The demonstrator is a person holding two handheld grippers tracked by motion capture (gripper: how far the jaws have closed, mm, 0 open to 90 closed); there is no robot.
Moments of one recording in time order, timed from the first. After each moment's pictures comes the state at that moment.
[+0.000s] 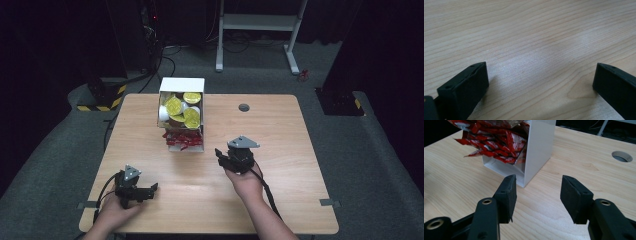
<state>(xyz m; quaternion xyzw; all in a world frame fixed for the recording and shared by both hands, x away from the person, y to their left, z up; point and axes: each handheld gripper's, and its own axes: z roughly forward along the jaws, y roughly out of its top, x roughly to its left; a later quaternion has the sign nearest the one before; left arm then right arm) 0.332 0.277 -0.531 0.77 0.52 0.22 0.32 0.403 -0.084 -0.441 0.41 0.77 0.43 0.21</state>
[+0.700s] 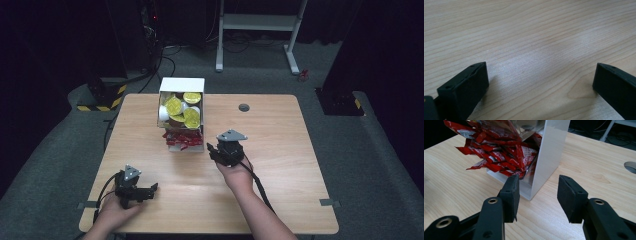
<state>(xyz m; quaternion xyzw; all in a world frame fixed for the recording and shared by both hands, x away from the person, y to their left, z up) 0.332 0.277 -0.531 0.77 0.52 0.22 0.32 0.421 -0.056 -0.439 0.40 0.78 0.43 0.21</state>
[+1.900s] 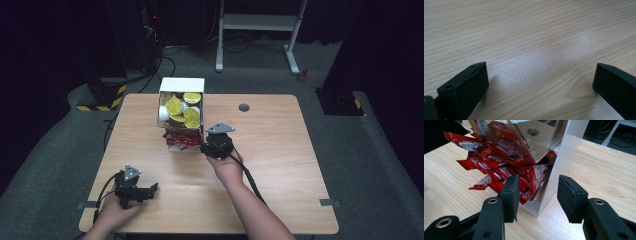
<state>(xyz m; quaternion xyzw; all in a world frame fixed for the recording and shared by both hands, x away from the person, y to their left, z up) 0.332 0.277 -0.531 0.77 0.52 0.22 0.32 0.441 -0.026 -0.434 0.39 0.79 0.42 0.21</state>
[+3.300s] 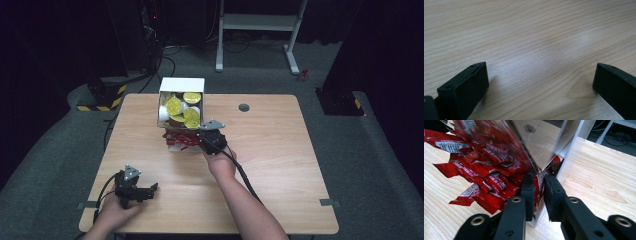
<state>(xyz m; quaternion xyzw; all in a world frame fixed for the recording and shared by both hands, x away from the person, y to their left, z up) 0.332 0.277 -0.531 0.77 0.52 0.22 0.32 0.459 -0.004 -0.445 0.40 0.80 0.40 0.23</state>
